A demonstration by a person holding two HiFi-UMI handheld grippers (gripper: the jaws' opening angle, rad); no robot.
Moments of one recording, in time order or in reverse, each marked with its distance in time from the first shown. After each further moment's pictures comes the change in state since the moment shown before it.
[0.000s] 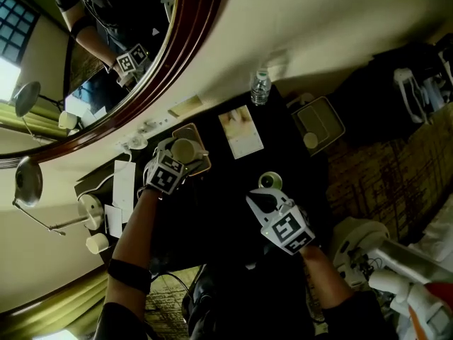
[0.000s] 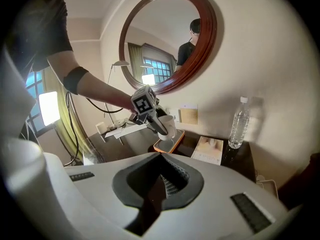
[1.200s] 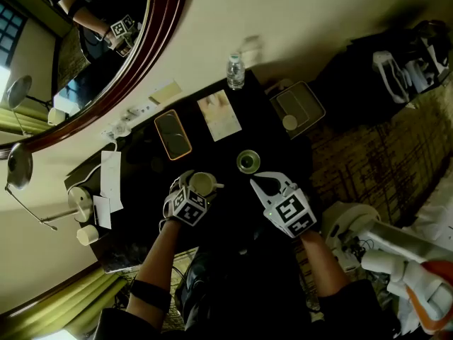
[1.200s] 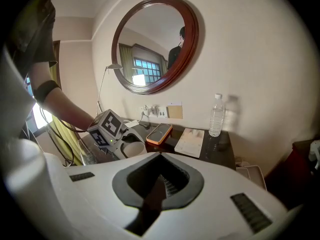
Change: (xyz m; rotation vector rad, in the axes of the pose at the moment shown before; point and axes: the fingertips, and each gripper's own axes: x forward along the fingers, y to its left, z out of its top) left arm 0.028 -0.200 -0.066 0.034 0.070 -0.110; right arm -0.064 -0.016 -0.038 0.070 0.004 -0.110
